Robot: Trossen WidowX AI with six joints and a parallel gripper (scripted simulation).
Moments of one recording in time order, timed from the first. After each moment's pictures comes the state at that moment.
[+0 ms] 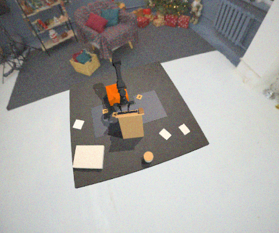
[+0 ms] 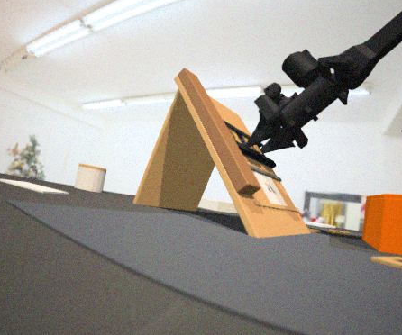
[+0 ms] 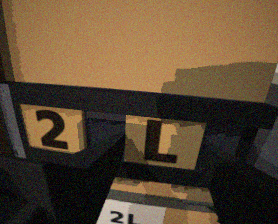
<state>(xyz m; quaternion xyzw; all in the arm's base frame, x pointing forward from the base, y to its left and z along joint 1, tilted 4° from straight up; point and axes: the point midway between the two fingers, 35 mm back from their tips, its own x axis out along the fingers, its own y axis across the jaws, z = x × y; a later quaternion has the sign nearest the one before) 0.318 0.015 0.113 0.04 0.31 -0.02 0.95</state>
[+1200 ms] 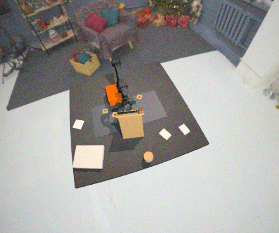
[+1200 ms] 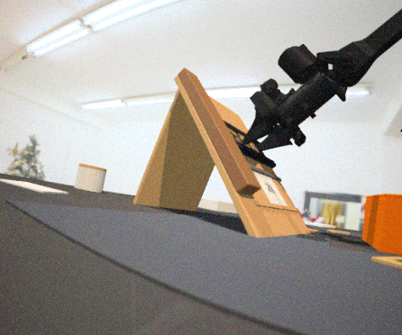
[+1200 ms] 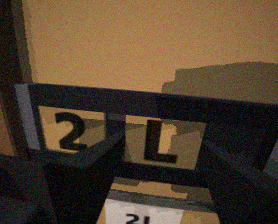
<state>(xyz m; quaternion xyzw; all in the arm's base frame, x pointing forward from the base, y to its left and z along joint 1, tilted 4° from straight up) 0.319 0.032 0.114 0.04 0.31 -0.02 0.95</state>
